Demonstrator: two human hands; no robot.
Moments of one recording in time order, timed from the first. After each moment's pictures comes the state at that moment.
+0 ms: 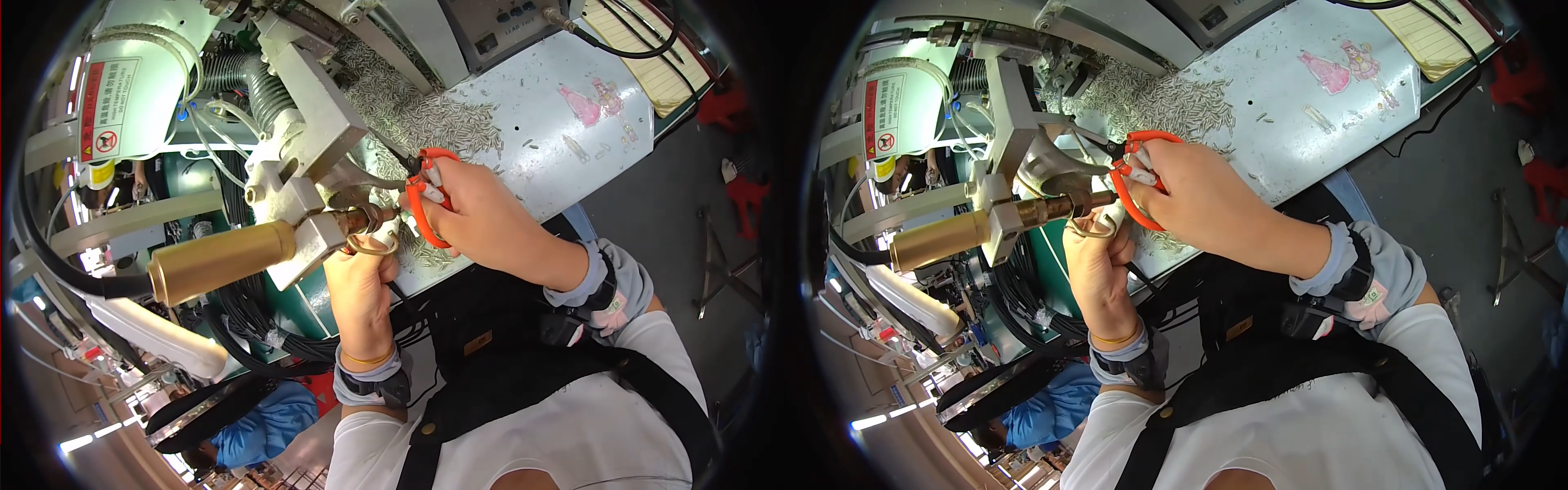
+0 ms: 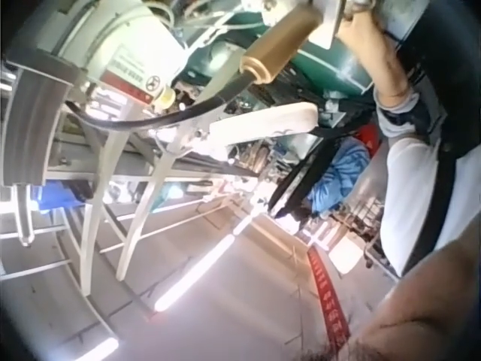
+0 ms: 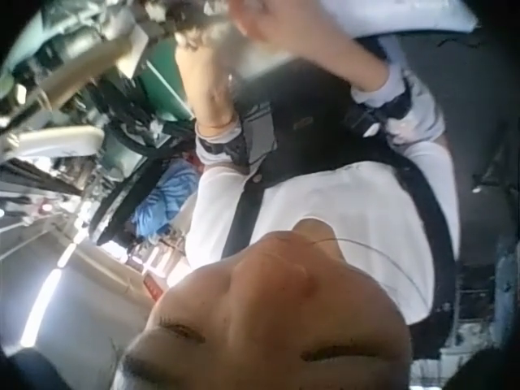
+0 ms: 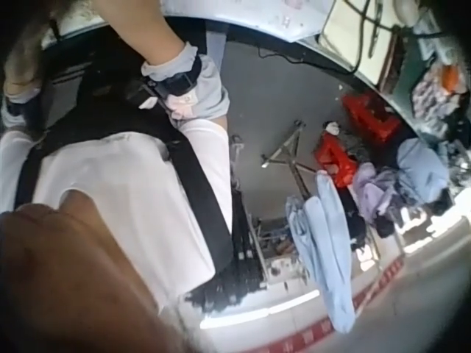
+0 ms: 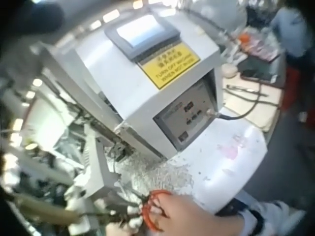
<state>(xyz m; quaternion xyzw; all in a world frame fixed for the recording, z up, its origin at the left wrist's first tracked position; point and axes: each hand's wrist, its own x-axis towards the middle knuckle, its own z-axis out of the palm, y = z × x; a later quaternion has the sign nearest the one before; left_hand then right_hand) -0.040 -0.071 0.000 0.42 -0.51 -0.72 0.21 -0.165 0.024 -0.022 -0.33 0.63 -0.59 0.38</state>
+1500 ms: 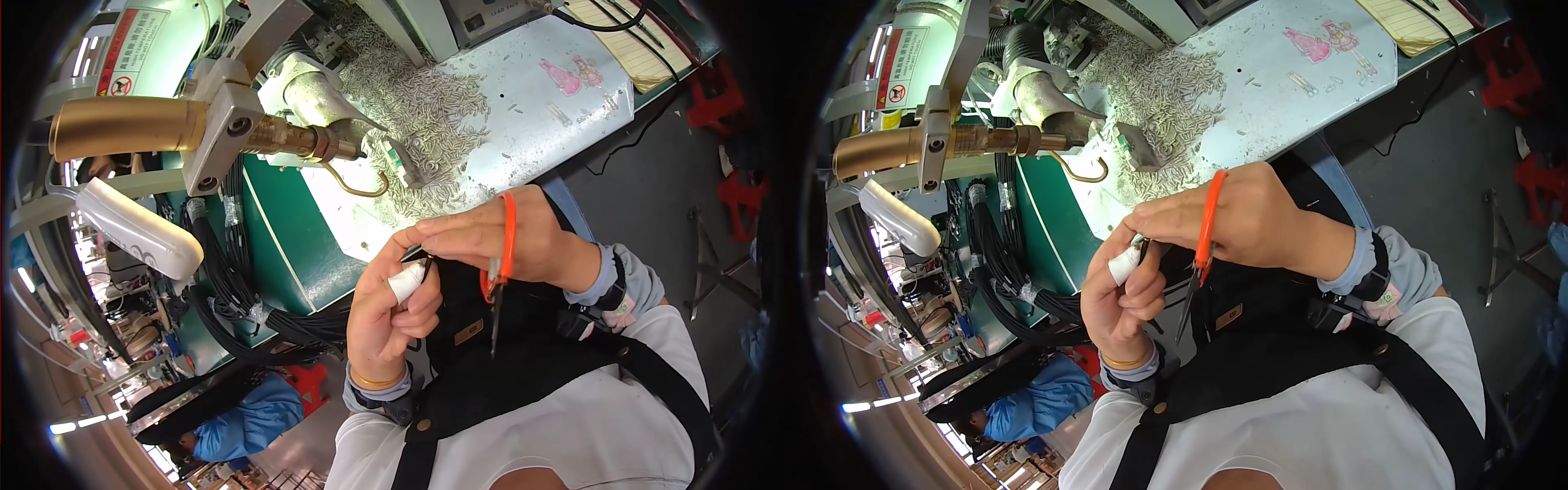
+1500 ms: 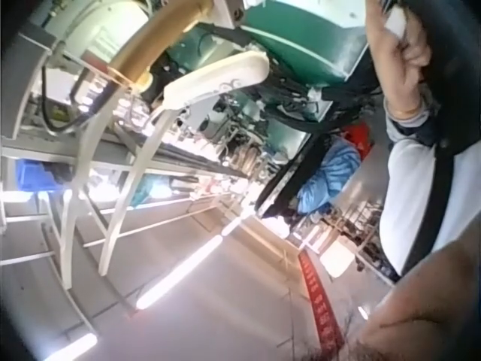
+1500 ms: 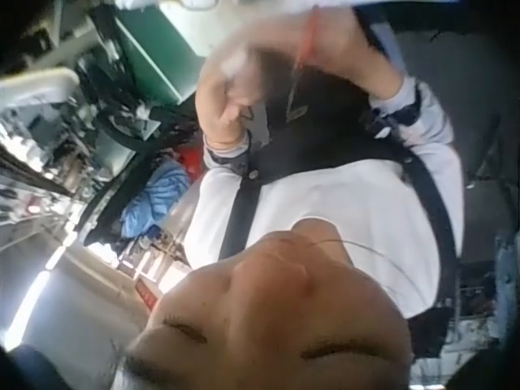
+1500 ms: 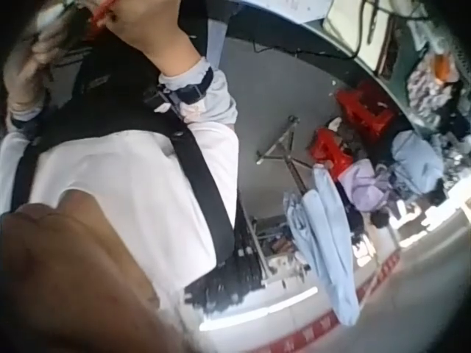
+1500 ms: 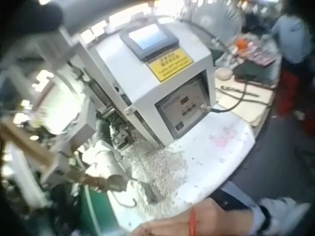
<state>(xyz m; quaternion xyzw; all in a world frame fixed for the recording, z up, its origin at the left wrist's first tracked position) 0.009 -0.025 0.016 0.23 -0.27 -0.93 0.02 -0.141 0.076 -0.038 -0.62 0.55 -0.56 -0.02</state>
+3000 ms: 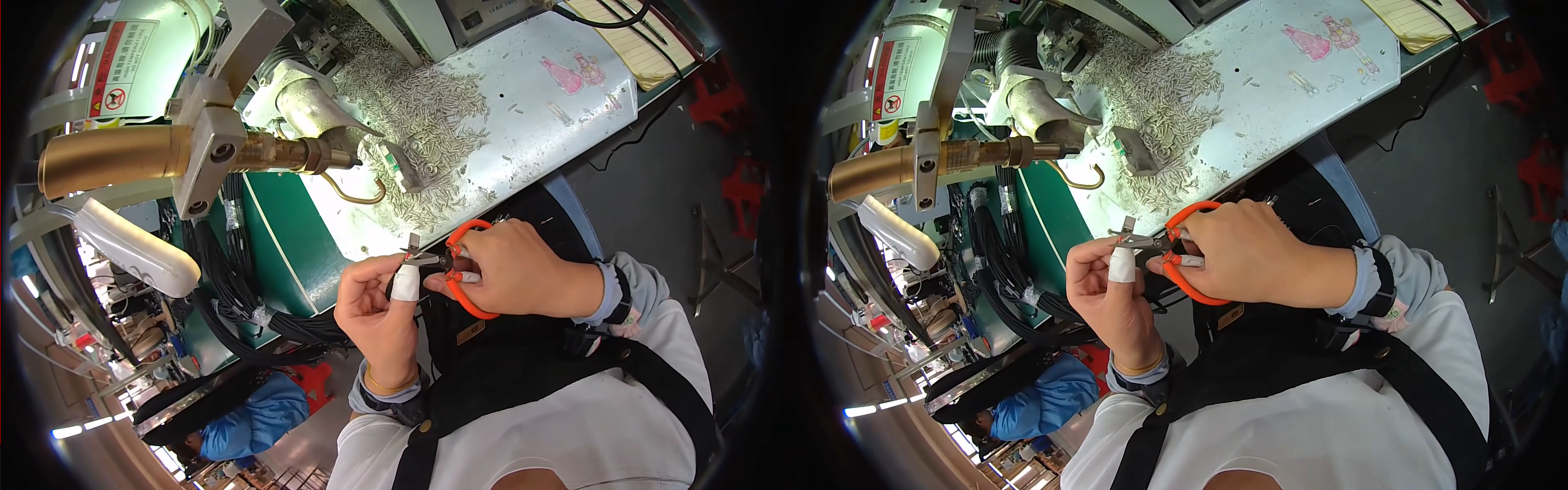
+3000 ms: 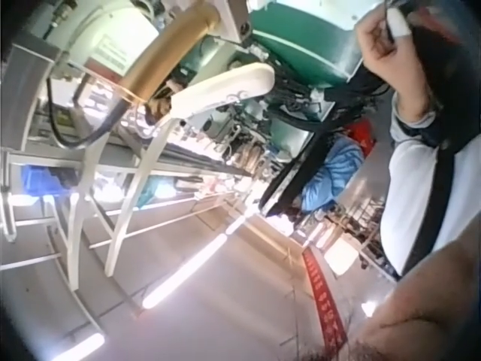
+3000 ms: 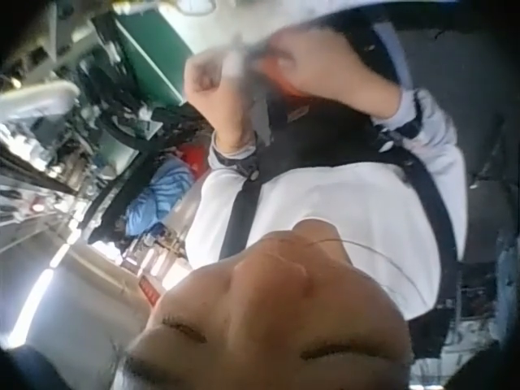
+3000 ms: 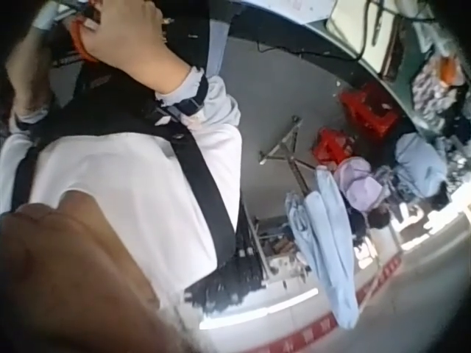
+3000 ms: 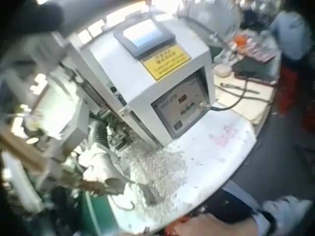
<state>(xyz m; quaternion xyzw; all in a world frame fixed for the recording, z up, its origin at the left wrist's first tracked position) 0.000 0.003 0.006 0.34 -0.65 -0.59 0.35 -0.122 0.090 -0.022 -0.50 0.70 -0.41 0.29</state>
